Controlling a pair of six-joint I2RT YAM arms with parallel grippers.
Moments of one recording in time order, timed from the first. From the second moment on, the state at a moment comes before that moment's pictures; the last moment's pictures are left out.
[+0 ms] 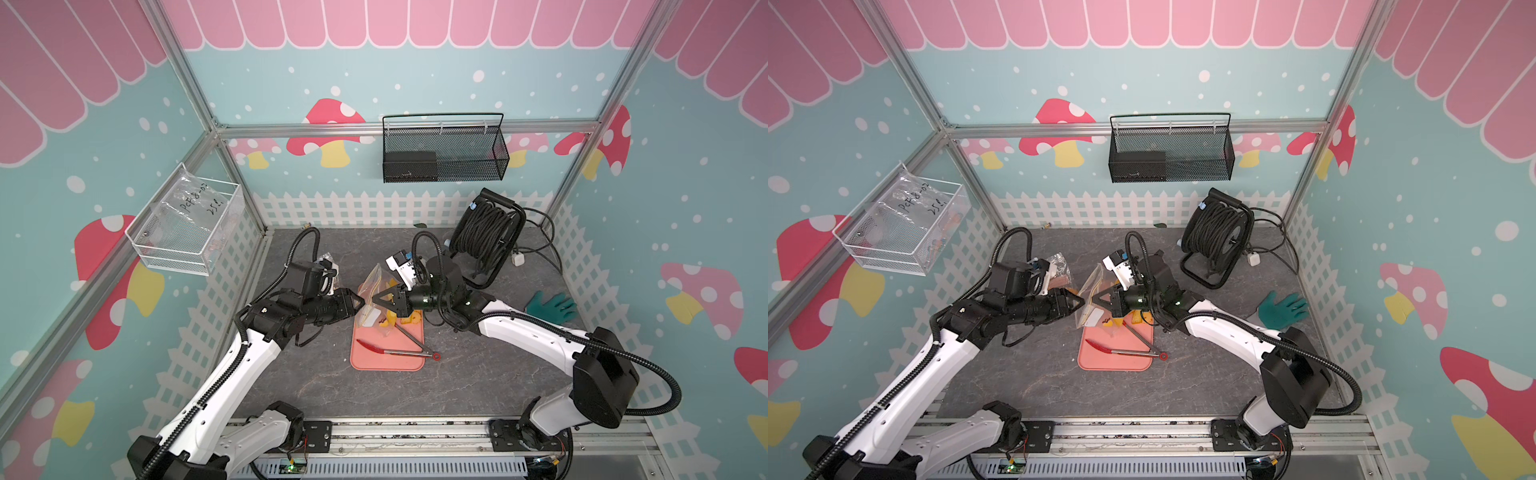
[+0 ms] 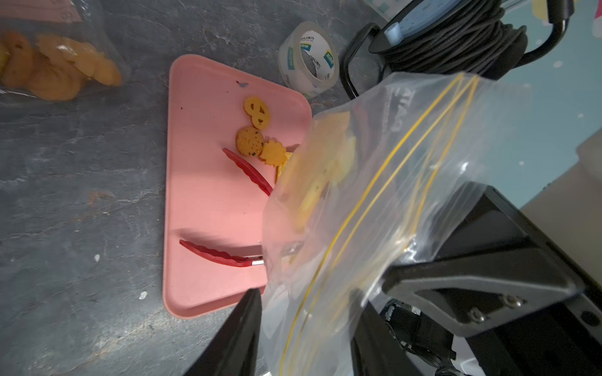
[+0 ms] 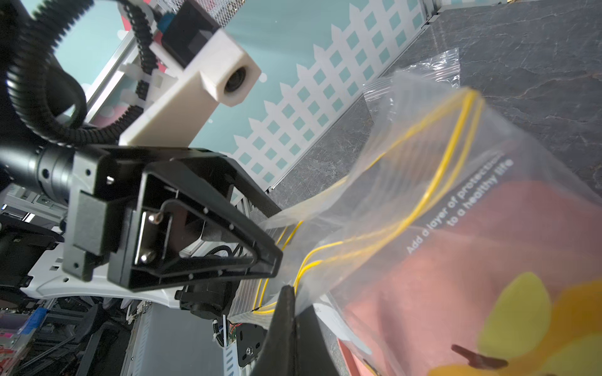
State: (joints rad) left arm -0.38 1.08 1.12 -0.84 0.32 -0.64; right arm 0.78 1.52 1.10 0.09 -0.60 0.49
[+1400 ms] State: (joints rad) left arm -0.48 1.19 1.21 -1.08 0.16 -0.60; right arm 0.80 1.75 1.16 0.05 -0.47 0.41
